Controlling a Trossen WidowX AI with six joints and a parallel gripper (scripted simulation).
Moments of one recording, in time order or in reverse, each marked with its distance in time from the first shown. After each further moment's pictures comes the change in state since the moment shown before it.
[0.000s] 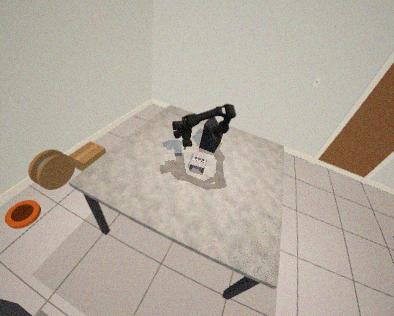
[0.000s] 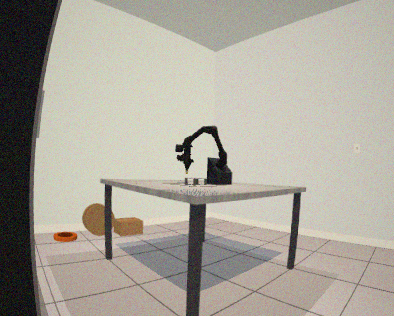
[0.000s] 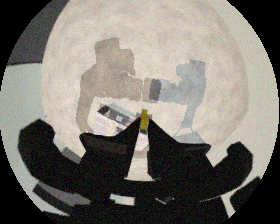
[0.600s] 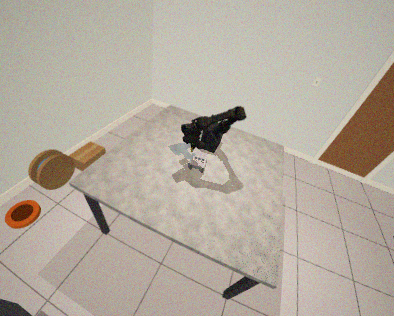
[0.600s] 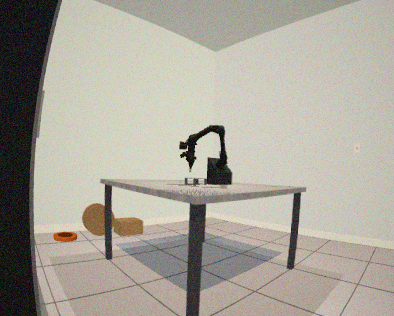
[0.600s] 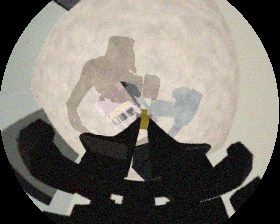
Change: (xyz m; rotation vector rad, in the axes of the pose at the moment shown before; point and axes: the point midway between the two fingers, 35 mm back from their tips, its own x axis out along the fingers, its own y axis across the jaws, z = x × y) arm -0.016 0.046 -0.049 -0.487 -0.023 -0.008
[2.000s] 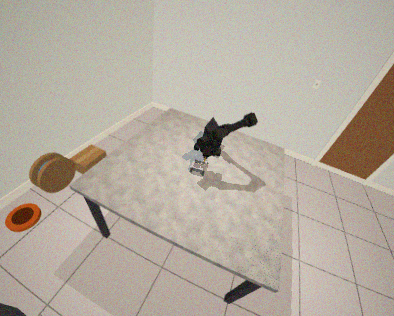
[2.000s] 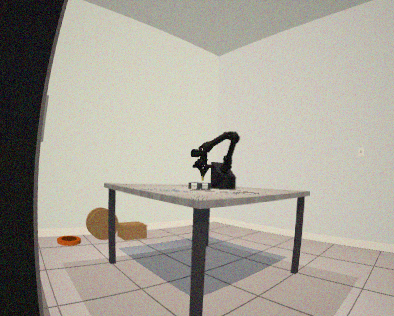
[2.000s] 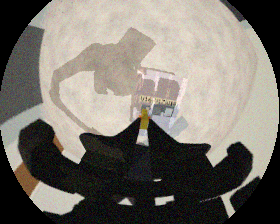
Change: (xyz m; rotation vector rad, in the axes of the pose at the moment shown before) arm 0.027 0.075 -0.062 -0.721 0.014 0.018
